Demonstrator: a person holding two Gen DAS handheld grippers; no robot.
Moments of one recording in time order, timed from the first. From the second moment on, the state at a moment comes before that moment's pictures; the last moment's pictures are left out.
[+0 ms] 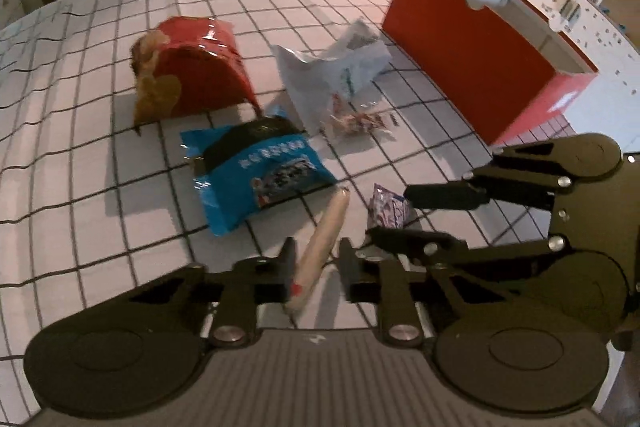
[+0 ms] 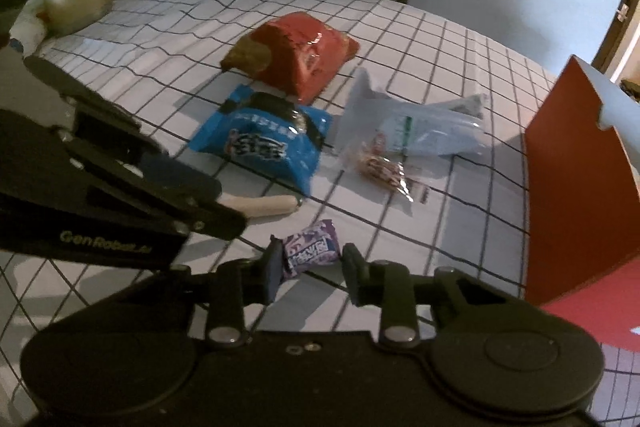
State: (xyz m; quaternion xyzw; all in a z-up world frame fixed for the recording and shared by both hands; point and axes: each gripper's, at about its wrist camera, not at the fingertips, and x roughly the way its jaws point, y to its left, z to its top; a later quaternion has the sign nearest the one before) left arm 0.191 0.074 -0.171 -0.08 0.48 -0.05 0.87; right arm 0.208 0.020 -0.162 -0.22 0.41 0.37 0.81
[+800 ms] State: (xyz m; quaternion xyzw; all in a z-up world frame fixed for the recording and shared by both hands) left arm 0.183 0.043 -0.155 -0.16 0.49 -0.03 0.86; right arm 0.186 -0.074 -0.112 -0.14 0.41 0.30 0.85
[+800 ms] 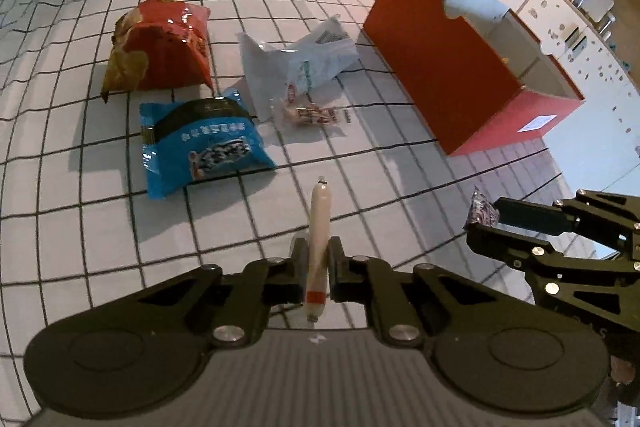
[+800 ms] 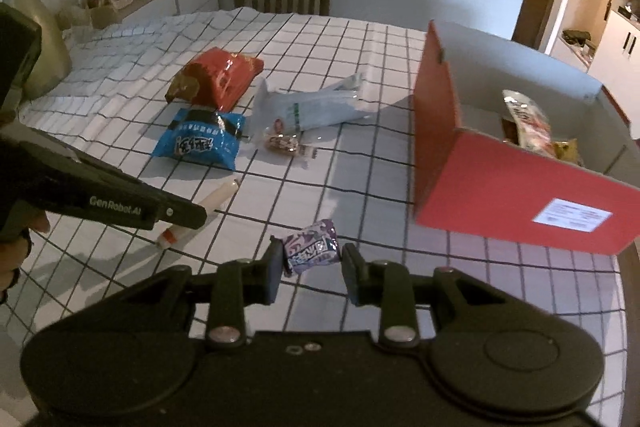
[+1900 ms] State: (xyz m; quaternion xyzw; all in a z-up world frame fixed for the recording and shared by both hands) left arm 0.210 -0.056 -0.047 -0.19 0.41 -0.02 0.89; right arm 0.232 -0.195 -0.030 -0.11 0.33 0.31 0.88
